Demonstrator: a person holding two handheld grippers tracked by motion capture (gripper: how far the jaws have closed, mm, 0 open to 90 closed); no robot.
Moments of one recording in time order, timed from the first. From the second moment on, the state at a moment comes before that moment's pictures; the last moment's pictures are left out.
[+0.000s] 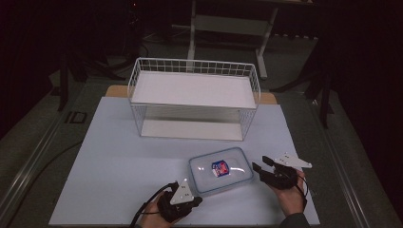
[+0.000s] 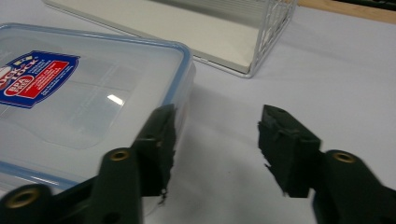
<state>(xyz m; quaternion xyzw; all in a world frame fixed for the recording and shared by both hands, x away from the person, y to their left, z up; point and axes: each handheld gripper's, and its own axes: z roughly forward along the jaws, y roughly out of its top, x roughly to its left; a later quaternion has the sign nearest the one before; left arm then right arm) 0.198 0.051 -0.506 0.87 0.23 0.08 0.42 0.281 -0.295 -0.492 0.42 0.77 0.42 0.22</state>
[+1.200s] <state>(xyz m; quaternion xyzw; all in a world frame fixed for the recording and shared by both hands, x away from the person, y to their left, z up) 0.216 0.074 -0.512 0.87 0.29 0.09 0.39 0.287 -0.255 -0.498 0.38 0.81 0.42 0.16</state>
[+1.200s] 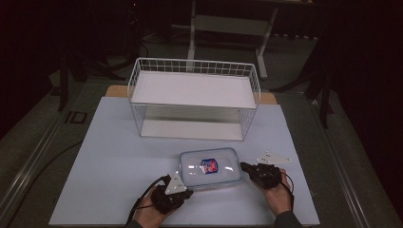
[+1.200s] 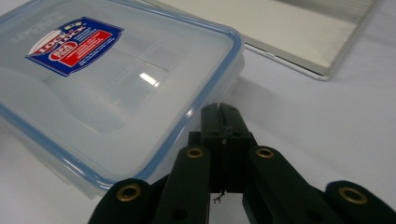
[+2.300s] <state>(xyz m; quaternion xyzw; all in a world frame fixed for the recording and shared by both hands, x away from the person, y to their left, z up) 0.216 0.123 -0.491 0.85 0.31 0.09 0.42 0.298 -0.202 -0.491 0.36 0.82 0.43 0.12</state>
